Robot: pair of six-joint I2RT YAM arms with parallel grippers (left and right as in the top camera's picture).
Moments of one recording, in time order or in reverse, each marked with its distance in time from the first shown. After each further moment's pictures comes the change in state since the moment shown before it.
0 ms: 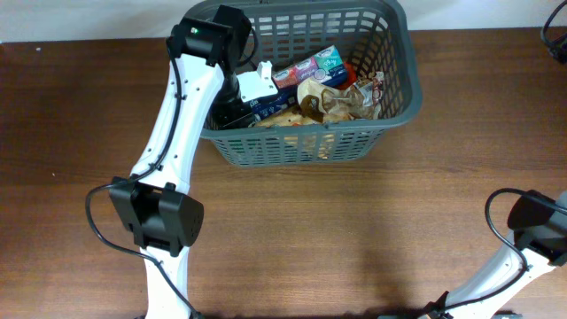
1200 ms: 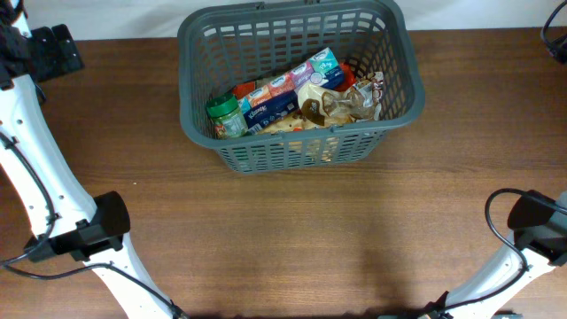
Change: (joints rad) left arm 0.613 -0.003 0.606 -0.044 -0.169 -0.884; right arm 0.000 0.000 0.000 0.000 0.000 0.000
